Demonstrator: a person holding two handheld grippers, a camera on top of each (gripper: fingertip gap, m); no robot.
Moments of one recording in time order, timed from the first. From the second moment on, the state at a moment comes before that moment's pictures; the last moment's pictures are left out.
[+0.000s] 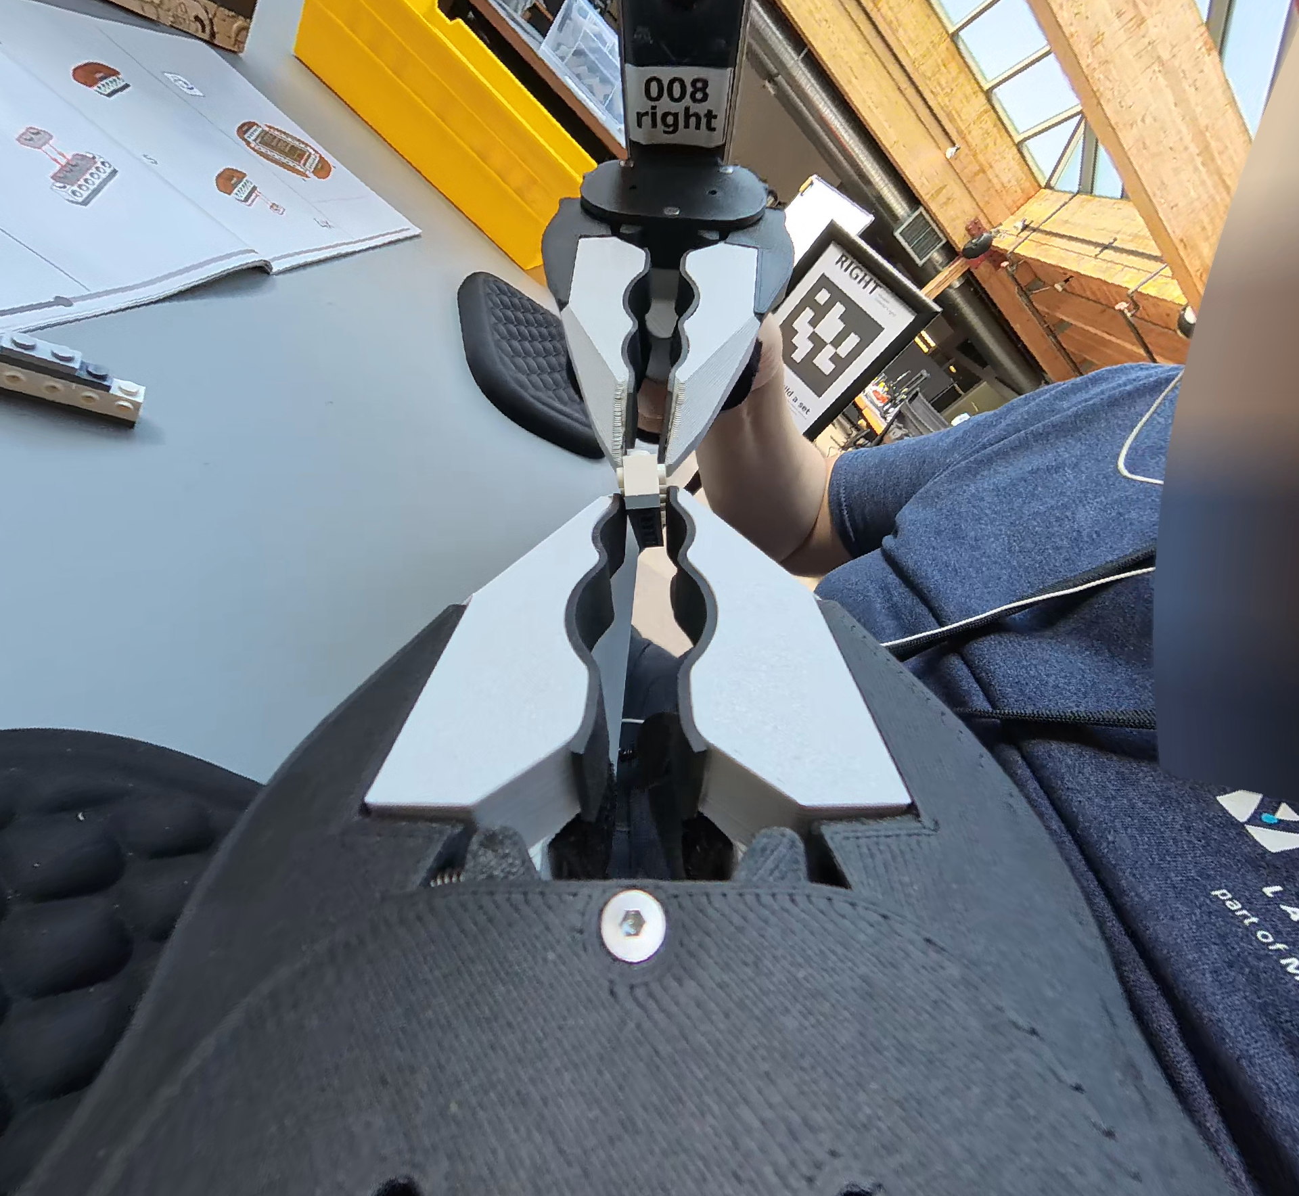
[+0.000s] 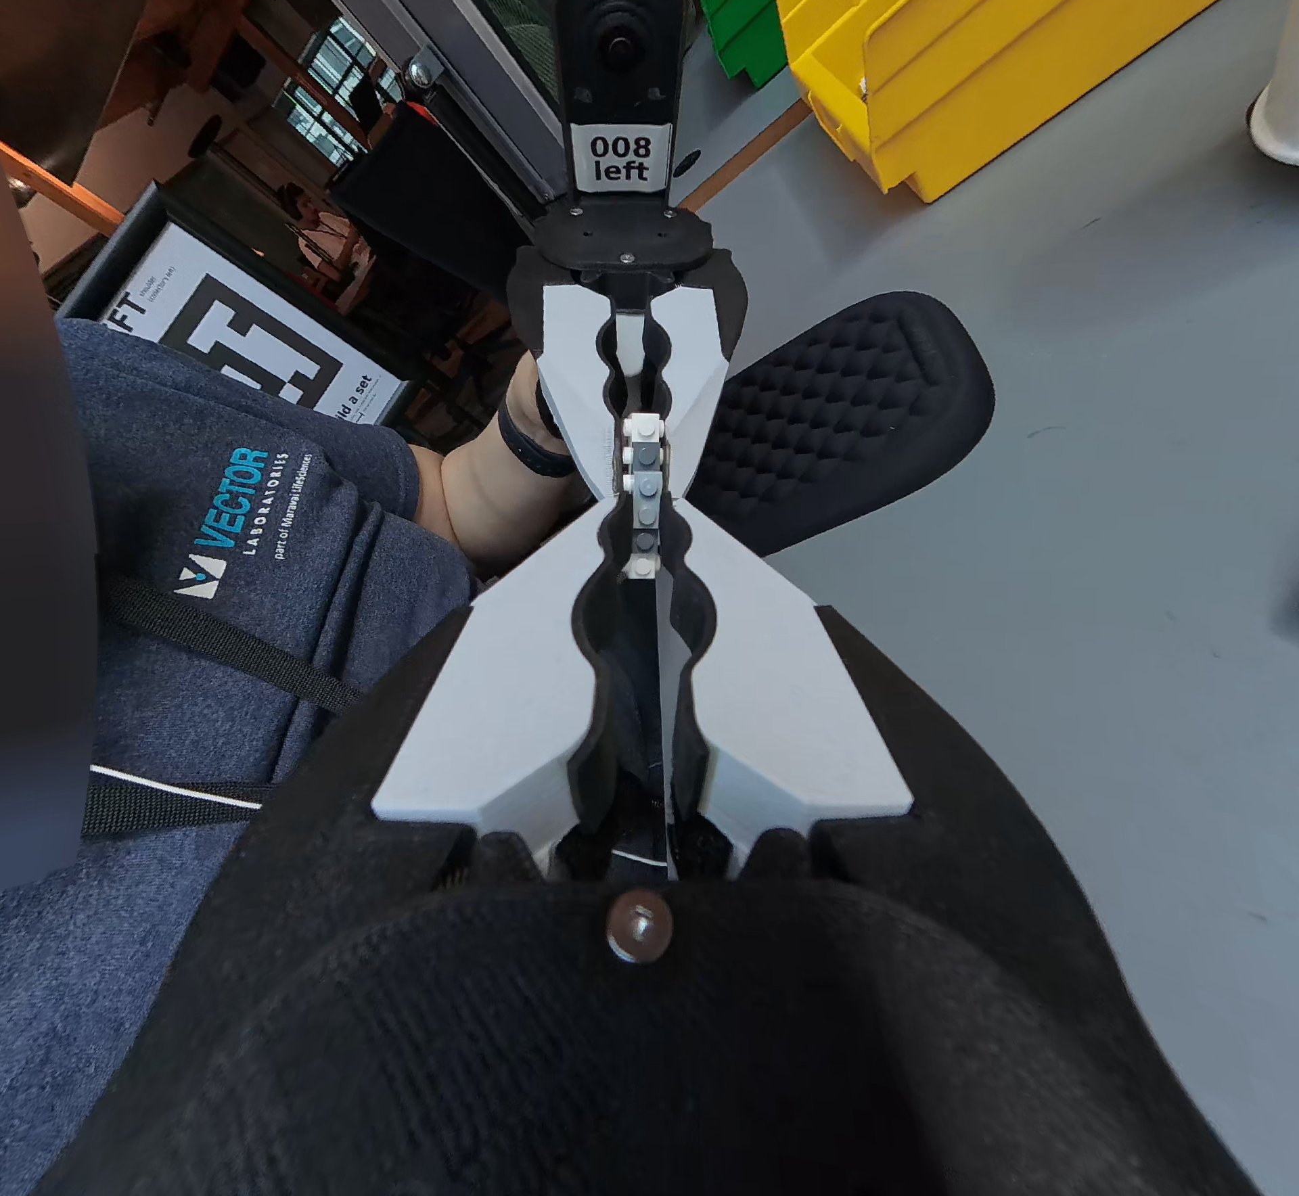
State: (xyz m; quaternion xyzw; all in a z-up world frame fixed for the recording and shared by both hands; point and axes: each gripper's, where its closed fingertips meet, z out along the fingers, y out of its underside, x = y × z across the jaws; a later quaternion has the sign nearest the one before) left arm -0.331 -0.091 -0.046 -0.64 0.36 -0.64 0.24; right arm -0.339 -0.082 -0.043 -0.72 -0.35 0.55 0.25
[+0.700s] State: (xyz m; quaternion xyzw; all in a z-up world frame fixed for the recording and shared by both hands) left arm -0.328 -0.086 -0.041 -0.63 0.33 -0.67 0.24; right arm -0.338 -0.072 -0.031 -0.69 -0.32 0.60 0.25
